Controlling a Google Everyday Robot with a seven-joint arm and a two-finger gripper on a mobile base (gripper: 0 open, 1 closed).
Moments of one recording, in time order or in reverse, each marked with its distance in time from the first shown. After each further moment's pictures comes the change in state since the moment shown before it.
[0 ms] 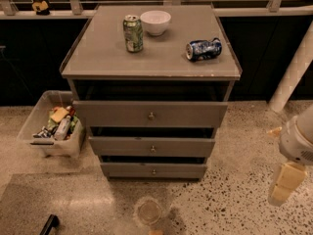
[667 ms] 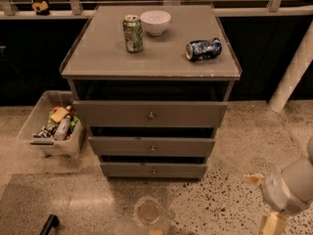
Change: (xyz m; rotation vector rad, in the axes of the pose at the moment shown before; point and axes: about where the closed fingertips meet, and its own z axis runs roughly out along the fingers) arm 0.012 0.070 0.107 -0.182 -0.235 -0.088
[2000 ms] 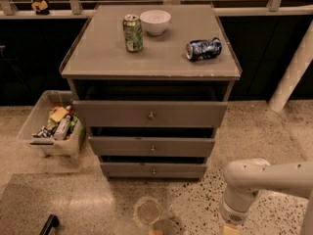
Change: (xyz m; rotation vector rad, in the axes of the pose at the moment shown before) arm 0.076 -0.038 0.194 -0.100 0.409 0.112
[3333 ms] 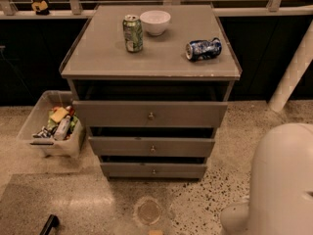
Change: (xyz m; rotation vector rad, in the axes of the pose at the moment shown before) arm 0.040 0.024 0.135 -0.006 0.081 0.085
